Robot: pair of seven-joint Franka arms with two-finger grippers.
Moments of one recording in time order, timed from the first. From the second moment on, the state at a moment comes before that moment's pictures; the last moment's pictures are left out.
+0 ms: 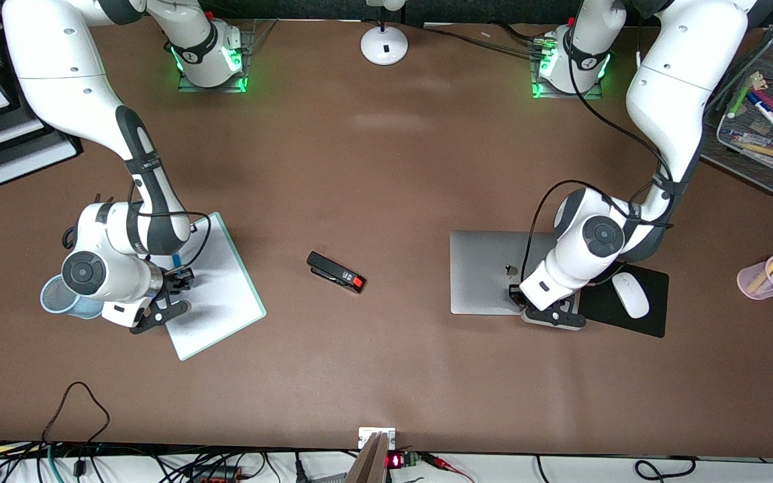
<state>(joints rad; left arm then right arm) 0.00 0.74 -0.29 -1.72 0.21 2.61 -0.25 0.11 0.75 -0.06 -1.58 -0.02 2.20 -0.39</state>
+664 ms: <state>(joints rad) 0.00 0.75 -0.29 -1.71 0.21 2.62 -0.25 0.11 0.75 -0.06 -1.58 -0.02 2.20 -0.39</state>
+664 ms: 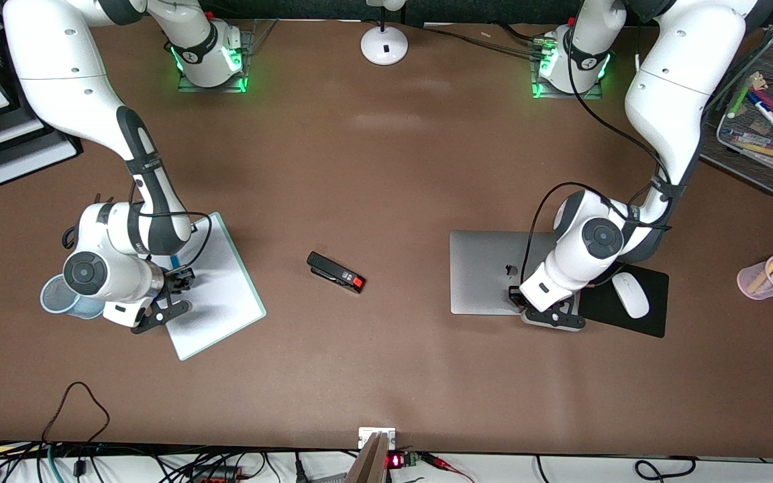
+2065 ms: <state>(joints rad) 0.00 0.37 -0.34 -1.67 0.20 1.89 -0.25 0.05 0.45 -0.03 -1.49 0.15 2.20 -0.91</state>
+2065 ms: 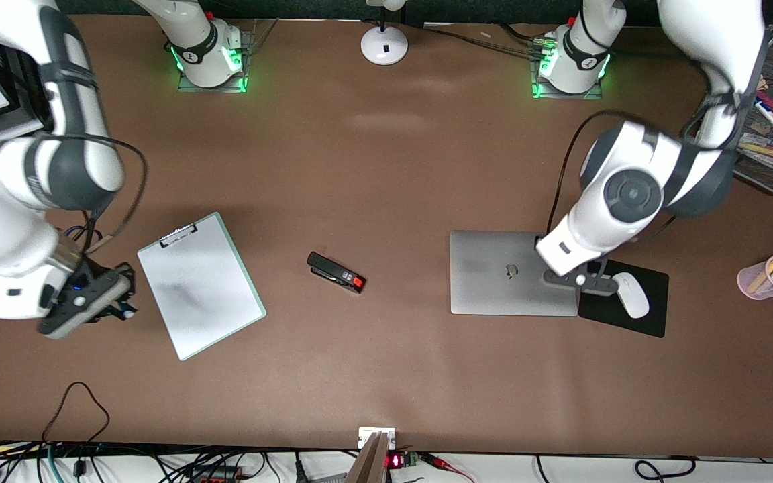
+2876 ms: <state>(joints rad) 0.02 0.13 -0.34 -1.57 0.10 1.57 -0.20 -0.27 0.45 -0.03 -1.48 0.66 1.99 -1.75</state>
